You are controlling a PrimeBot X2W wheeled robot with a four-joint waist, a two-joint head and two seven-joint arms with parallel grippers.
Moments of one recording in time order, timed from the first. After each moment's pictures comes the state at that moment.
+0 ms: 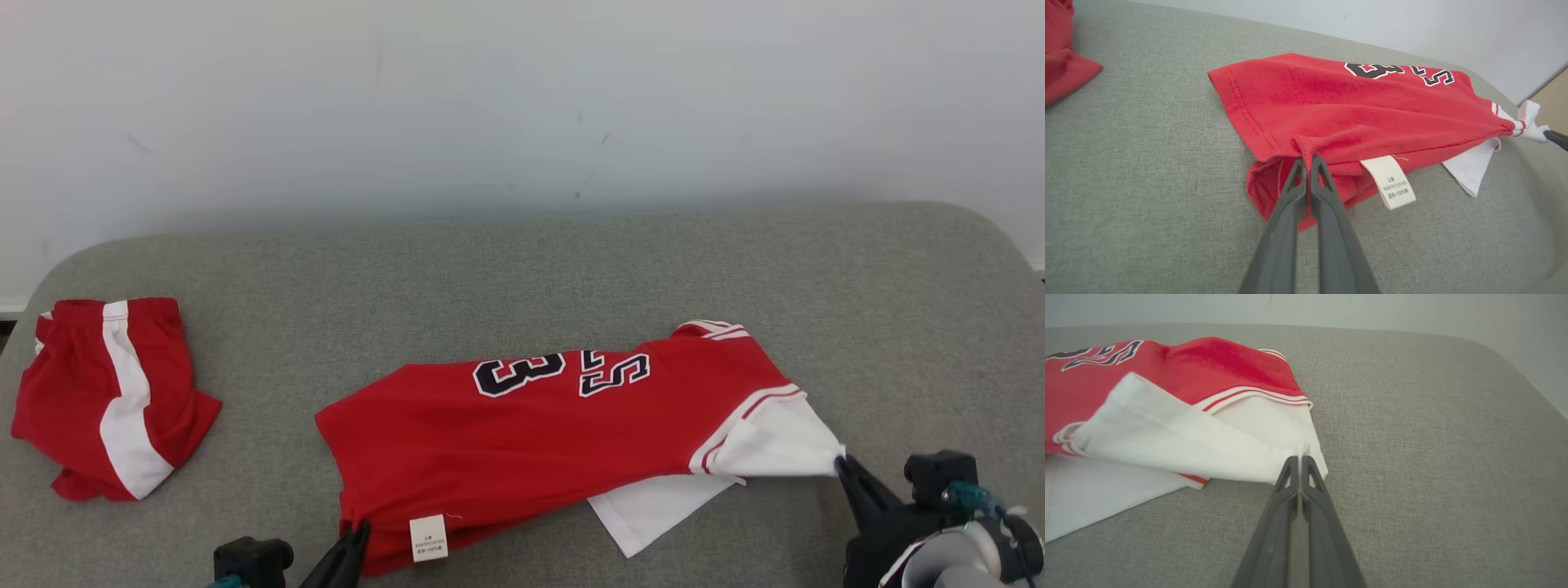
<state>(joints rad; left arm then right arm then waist) -0.23 0.39 -0.86 0.38 -0.82 0.12 -0.24 -0.33 -0.30 0.35 0.87 0.49 0.12 -0.26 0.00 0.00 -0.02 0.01</state>
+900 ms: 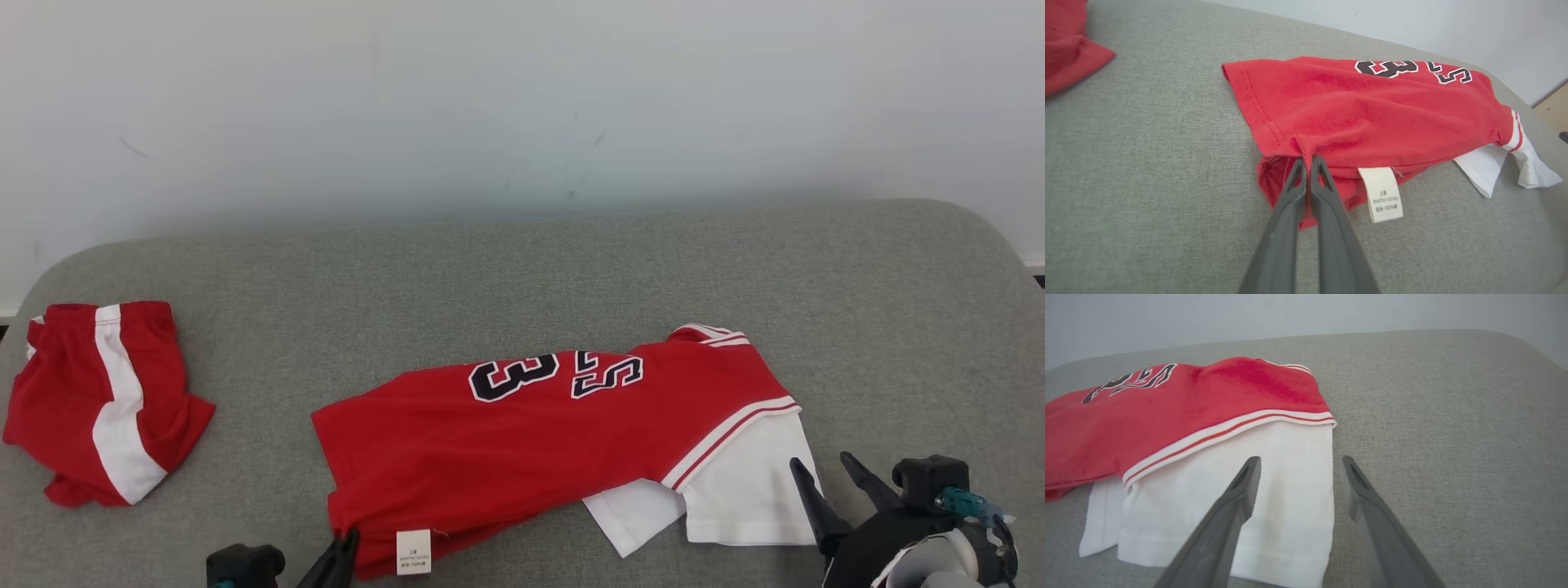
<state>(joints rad) -0.22 0.38 -0.83 0.41 -0.82 0.12 -0.24 -0.27 -0.28 0.36 0.77 0.57 0.12 -0.25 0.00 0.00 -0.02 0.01</state>
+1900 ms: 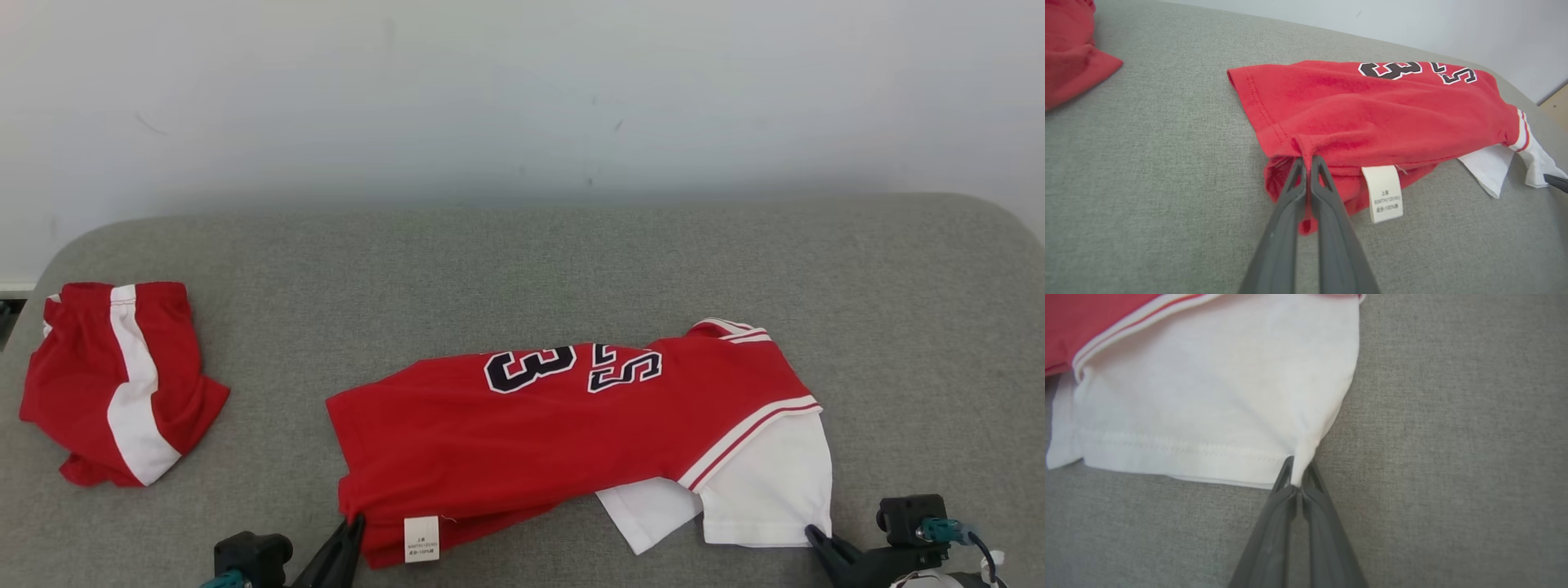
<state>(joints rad) -0.23 0.37 -0.83 0.40 -0.78 0.12 -0.24 -0.20 -0.29 0.39 0.75 0.61 0.11 -0.05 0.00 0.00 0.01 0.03</state>
